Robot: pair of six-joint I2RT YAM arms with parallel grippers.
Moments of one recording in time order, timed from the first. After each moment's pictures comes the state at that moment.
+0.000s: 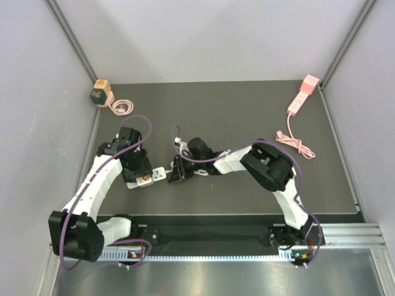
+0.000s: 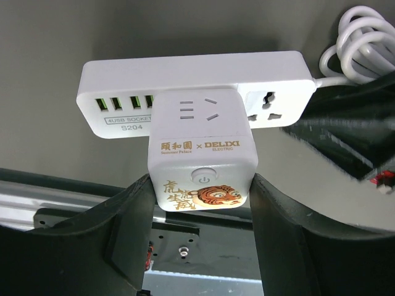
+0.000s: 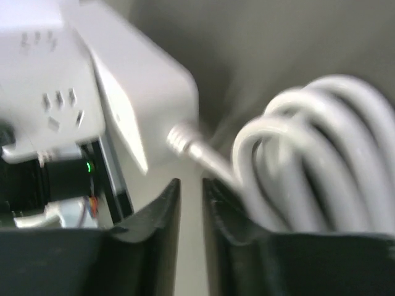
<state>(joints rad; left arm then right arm) -0.16 1.15 0.92 -1.03 -0.05 -0.50 0.91 2.21 1.26 0.38 -0.60 0.73</state>
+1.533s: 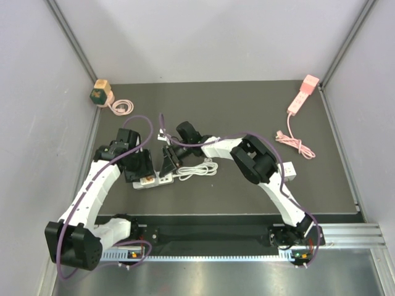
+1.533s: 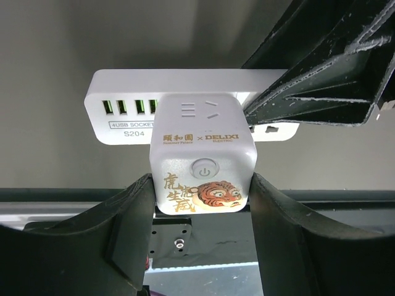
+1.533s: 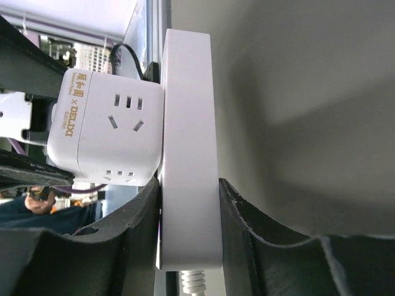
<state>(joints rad) -0.17 1.08 0.93 -1.03 0.08 -0.42 0.86 2.42 1.72 0.06 -1.10 0.53</state>
